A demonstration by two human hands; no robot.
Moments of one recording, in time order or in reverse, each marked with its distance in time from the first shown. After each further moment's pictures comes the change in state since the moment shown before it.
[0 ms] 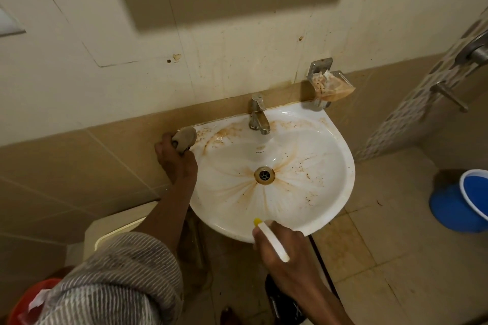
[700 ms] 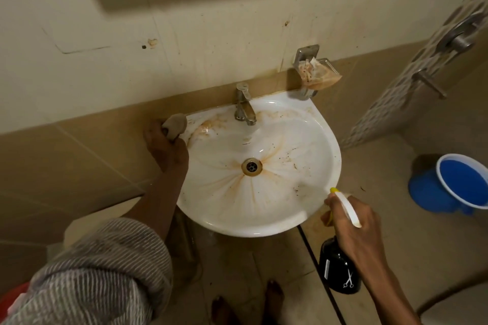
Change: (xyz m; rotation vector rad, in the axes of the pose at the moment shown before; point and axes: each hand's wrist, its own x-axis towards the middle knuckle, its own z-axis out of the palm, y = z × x) left_hand 0.000 0.007 0.019 -0.063 -0.019 0.045; right_hand 0.005 0.046 -0.100 -0.033 0.482 0.222
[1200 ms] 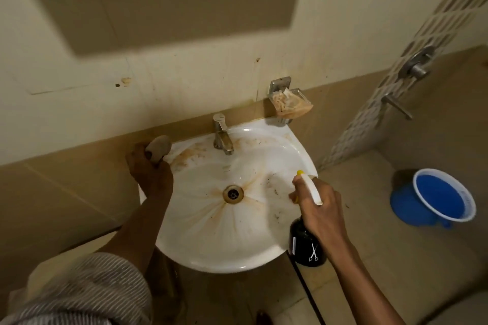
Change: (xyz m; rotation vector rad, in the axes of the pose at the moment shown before) left_hand 0.008 0.009 0.025 -0.006 -0.004 0.061; right_hand 0.061 -0.050 0.011 0.097 -0.003 -0.057
